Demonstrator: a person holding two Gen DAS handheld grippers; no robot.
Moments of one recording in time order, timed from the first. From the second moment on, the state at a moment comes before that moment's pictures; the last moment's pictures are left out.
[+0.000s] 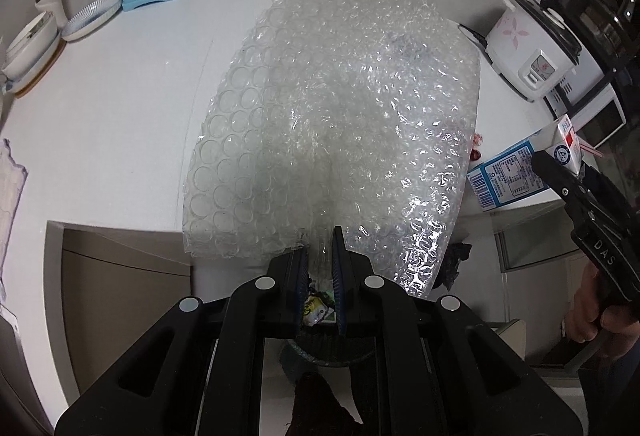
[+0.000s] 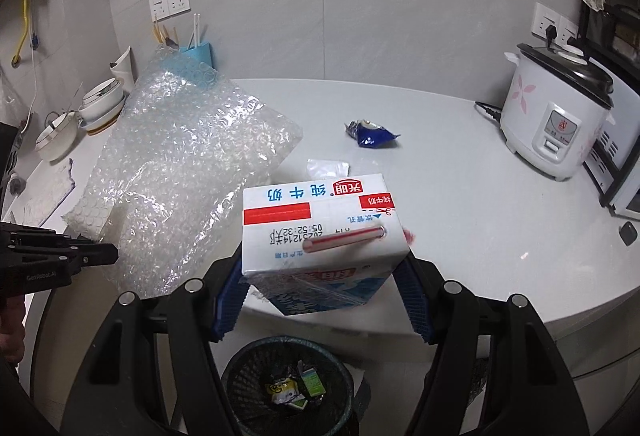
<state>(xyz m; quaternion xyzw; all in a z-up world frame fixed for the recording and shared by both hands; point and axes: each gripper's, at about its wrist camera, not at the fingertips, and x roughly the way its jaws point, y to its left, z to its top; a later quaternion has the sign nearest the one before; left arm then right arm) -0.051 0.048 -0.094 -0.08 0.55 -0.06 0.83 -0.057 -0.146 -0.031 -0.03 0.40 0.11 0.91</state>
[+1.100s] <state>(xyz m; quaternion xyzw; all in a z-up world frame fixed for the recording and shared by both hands) -0.182 0.038 -0.227 -0.05 0.66 -0.07 0.75 -0.167 -0.151 -0.139 -0.02 0.51 0.10 0.85</state>
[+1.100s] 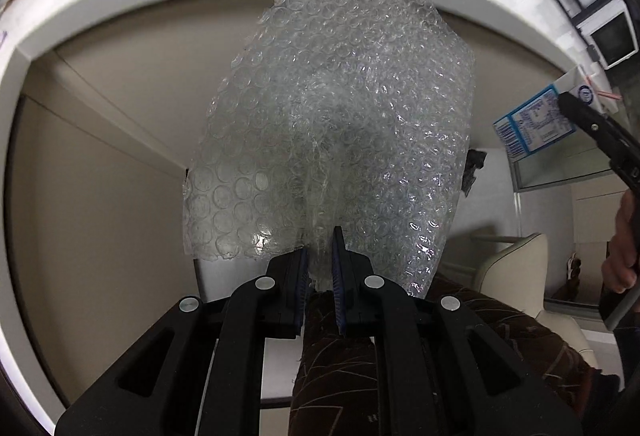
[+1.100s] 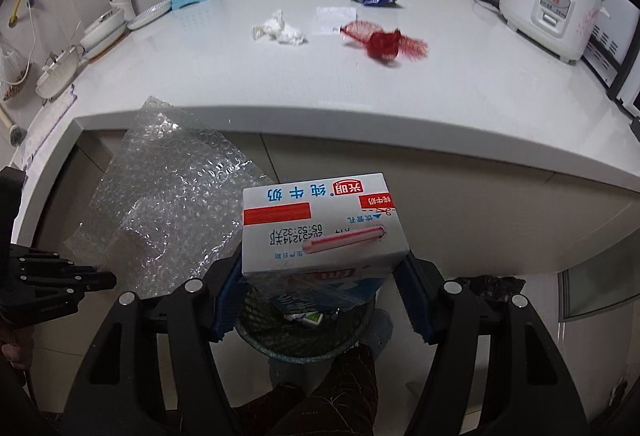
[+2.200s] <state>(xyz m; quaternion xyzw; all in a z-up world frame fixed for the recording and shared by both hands) -0.136 -0.032 -0.354 0.01 0.75 -0.06 0.66 -0.164 -0.173 -0.245 -0.02 0.62 0.09 0.78</state>
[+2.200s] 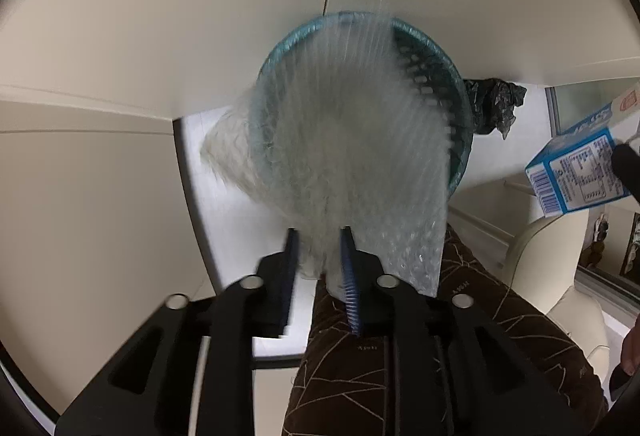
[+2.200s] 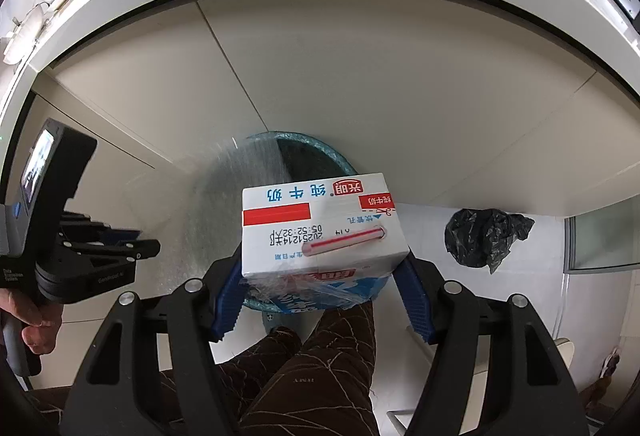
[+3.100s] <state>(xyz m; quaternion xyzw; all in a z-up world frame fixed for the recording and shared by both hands) -0.137 0.028 -0.273 -0.05 0.65 -0.01 0.76 -0.144 -0.108 -0.249 -0.04 0.61 0.13 0.78</state>
